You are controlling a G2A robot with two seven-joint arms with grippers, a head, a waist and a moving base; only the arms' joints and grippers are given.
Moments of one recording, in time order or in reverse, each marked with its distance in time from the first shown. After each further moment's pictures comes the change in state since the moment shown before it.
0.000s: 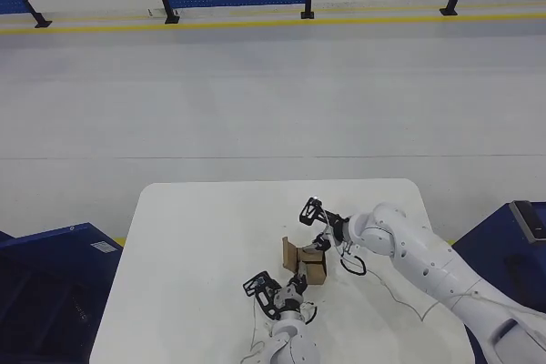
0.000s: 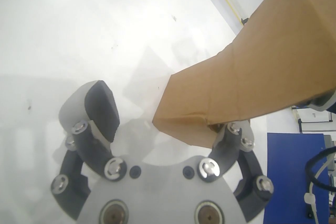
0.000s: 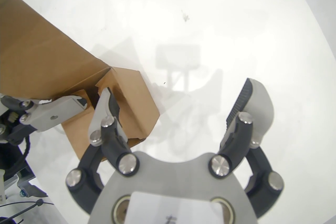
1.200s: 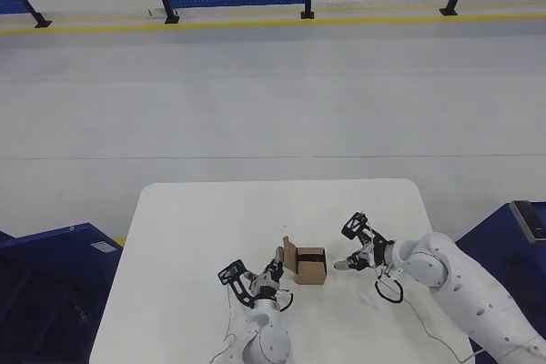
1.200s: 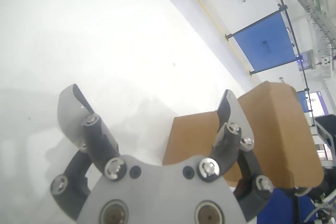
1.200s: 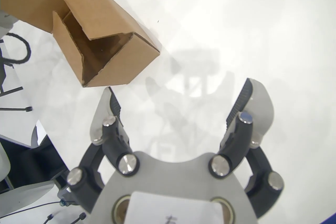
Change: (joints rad) left arm 0.066 0.077 -0.172 -0.131 0.125 -0.152 -0.108; right arm -0.388 0.161 0.402 -0.228 0.058 0.005 0.084
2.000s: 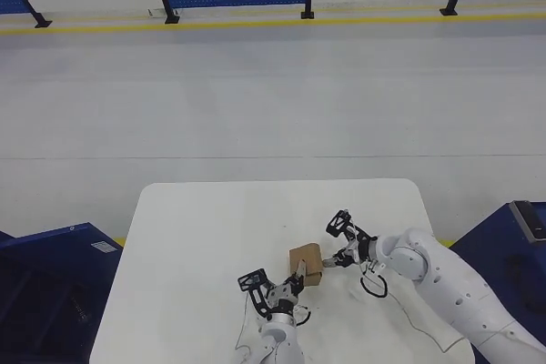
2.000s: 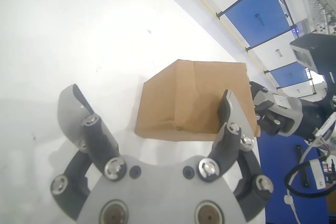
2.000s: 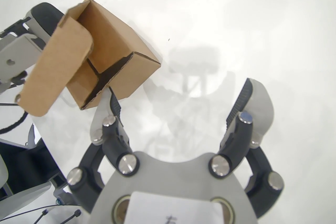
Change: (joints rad) left arm 0.020 -0.026 0.076 0.023 0.137 0.018 -0.035; right arm 0.083 -0.059 -0.081 0.074 -0.005 -0.008 -0.020
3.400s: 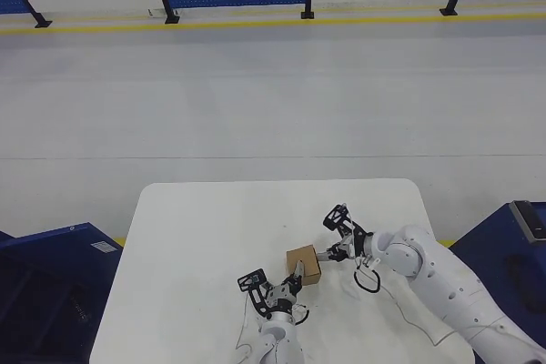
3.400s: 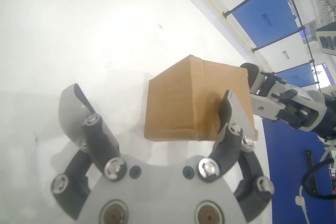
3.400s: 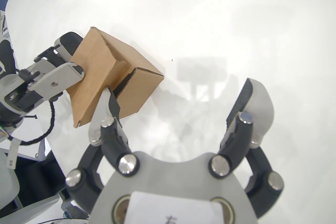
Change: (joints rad) left arm -0.003 -0.035 -0.045 0.066 0.012 -0.031 -0.006; right arm 0.034 -0.049 -0.017 0.054 0.028 0.001 -0.039
